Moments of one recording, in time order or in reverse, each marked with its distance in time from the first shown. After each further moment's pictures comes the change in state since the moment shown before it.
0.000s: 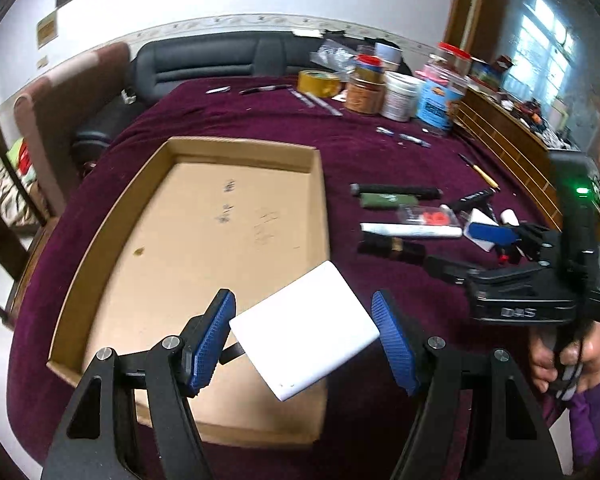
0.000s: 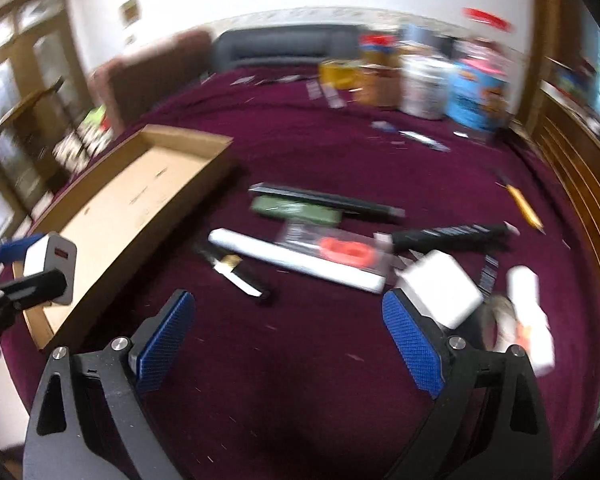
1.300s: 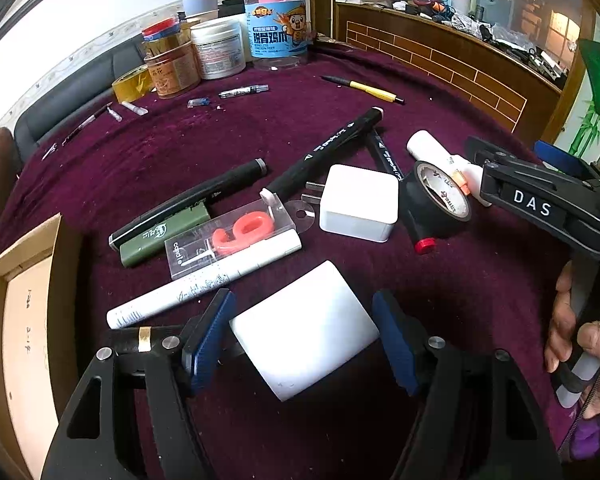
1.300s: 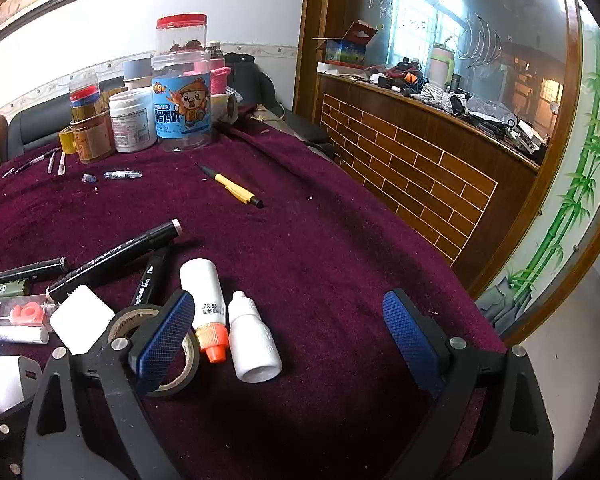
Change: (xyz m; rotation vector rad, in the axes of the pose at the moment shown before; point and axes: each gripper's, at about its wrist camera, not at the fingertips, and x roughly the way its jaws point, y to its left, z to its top) left arm 0.106 -0.194 0.025 0.424 0.133 -0.148; right arm -0.062 -0.166 -0.062 0.503 -0.182 -0.714
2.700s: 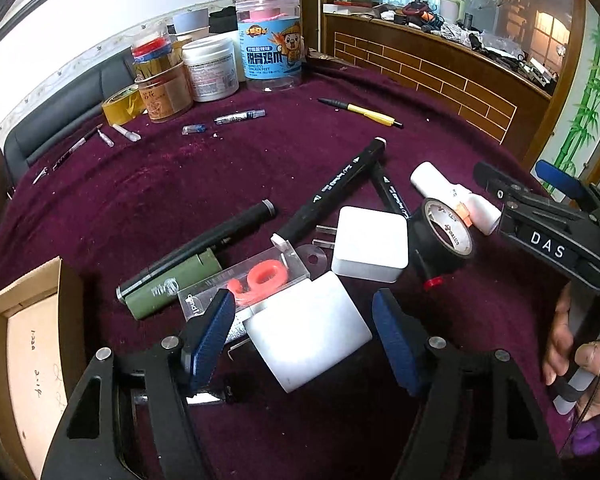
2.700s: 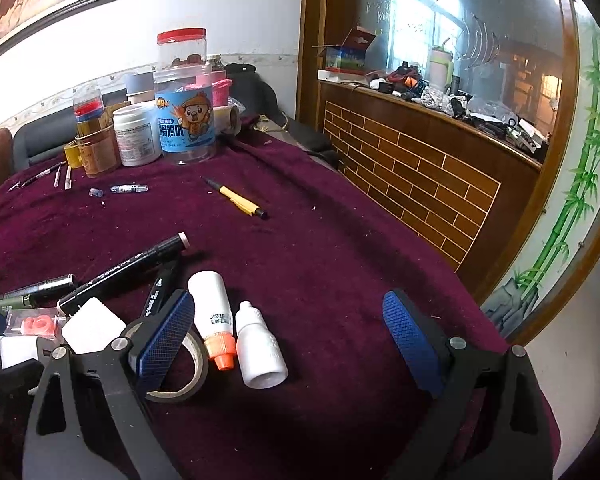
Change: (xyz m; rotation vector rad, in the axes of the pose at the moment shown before) left arm 0.003 0.012 0.027 0.045 -0.037 -0.033; right arm -0.006 -0.001 0.003 0.025 -0.041 0.025
